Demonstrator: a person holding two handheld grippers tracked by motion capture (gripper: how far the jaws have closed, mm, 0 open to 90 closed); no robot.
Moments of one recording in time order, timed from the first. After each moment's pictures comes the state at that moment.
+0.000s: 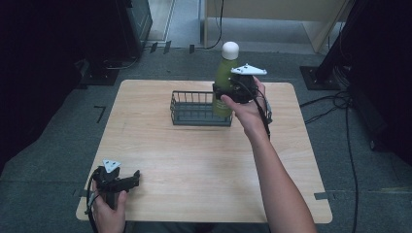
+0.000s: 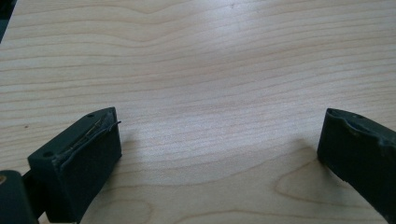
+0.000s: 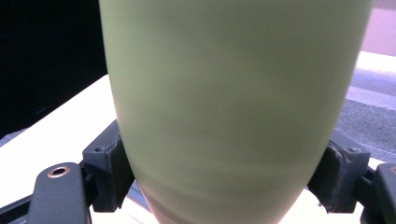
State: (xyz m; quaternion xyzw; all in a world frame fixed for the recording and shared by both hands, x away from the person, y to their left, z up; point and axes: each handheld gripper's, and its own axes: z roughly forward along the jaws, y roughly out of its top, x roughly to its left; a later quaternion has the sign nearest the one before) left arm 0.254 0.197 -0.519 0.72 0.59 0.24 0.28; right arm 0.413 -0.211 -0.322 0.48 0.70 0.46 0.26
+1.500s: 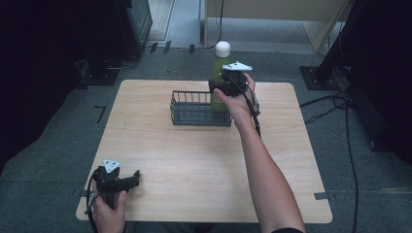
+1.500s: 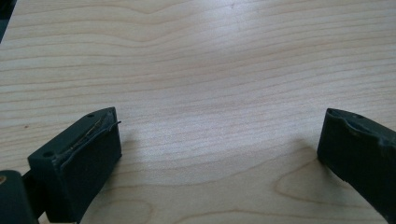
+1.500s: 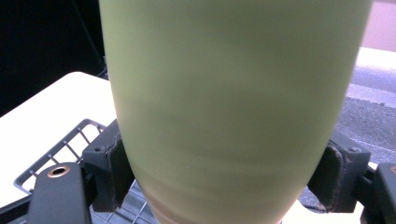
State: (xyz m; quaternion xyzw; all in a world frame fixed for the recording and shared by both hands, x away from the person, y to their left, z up) left arm 0.254 0.197 -0.519 0.72 0.59 0.24 0.28; right arm 0.467 -0.196 -0.362 0.50 0.69 0.44 0.28
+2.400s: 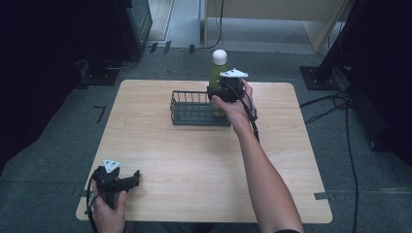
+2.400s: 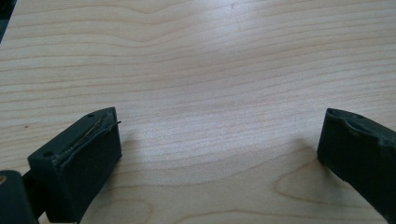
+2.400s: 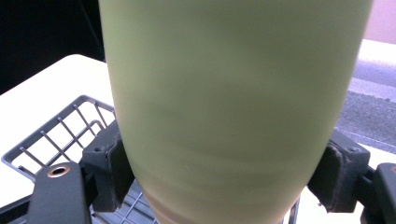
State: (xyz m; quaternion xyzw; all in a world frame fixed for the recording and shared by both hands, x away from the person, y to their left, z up) left arm 0.254 0.197 -0.519 0.72 0.59 0.24 0.28; right arm 0.465 -0.192 -0.385 0.50 0.70 0.43 0.27
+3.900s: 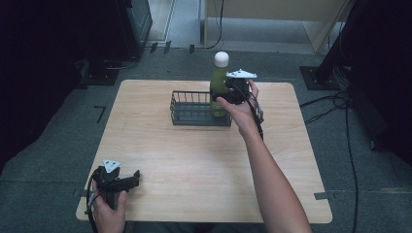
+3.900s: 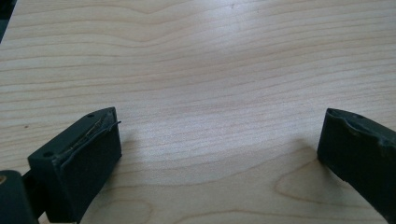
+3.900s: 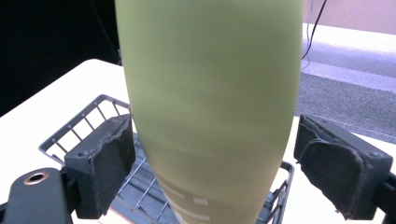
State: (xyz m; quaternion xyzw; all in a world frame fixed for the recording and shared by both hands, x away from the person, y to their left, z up) left arm 0.254 0.197 -0.519 0.72 0.59 0.24 0.28; right arm 0.449 -0.207 -0.373 0.50 0.70 0.45 0.24
